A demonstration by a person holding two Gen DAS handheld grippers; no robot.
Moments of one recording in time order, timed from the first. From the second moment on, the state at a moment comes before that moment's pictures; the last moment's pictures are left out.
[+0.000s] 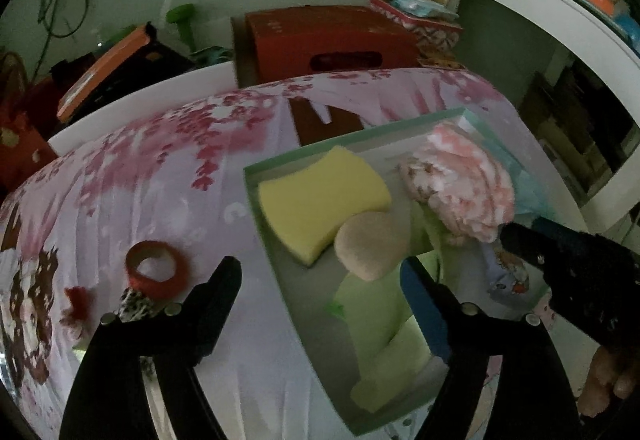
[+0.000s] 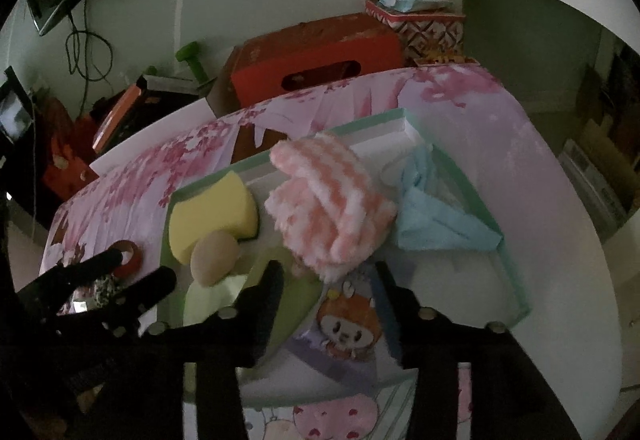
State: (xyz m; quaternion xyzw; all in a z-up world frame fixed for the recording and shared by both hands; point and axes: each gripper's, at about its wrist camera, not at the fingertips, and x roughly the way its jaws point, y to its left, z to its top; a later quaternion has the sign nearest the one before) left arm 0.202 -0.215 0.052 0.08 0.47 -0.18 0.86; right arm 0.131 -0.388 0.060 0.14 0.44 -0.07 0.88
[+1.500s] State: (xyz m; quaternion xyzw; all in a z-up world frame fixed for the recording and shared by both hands) left arm 0.143 -0.047 0.081 0.02 0.45 -0.04 0.89; right arm 0.090 -0.273 0.098 0.06 0.45 -0.03 0.89
